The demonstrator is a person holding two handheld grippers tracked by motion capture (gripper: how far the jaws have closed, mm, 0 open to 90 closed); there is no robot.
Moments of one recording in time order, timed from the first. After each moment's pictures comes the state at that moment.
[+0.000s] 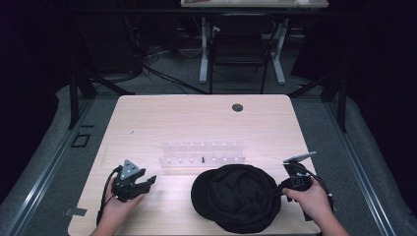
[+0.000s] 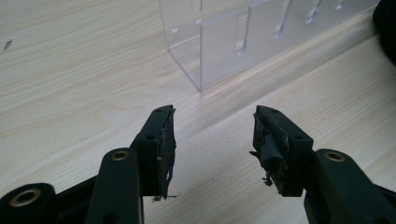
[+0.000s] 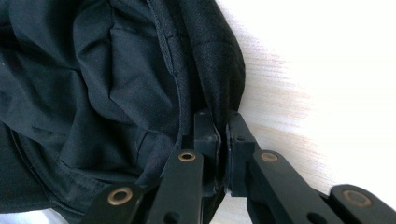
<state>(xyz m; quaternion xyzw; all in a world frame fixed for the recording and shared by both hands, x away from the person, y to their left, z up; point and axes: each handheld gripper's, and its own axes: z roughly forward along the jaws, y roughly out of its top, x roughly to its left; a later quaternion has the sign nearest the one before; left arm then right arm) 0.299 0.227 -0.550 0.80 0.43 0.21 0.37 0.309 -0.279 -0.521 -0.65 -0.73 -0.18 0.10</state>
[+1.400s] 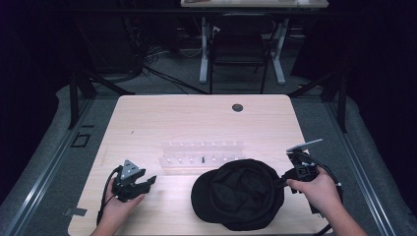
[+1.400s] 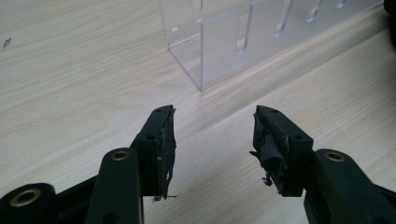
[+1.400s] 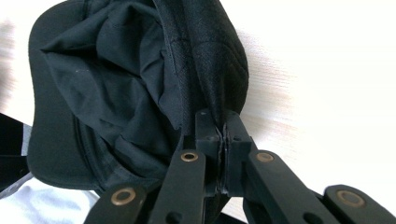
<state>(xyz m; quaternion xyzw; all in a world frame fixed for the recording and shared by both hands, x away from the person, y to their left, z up) 0.299 0.227 -0.551 0.79 0.44 0.21 0.37 0.309 -0.274 -0.464 -0.65 -0.73 -0.19 0.09</state>
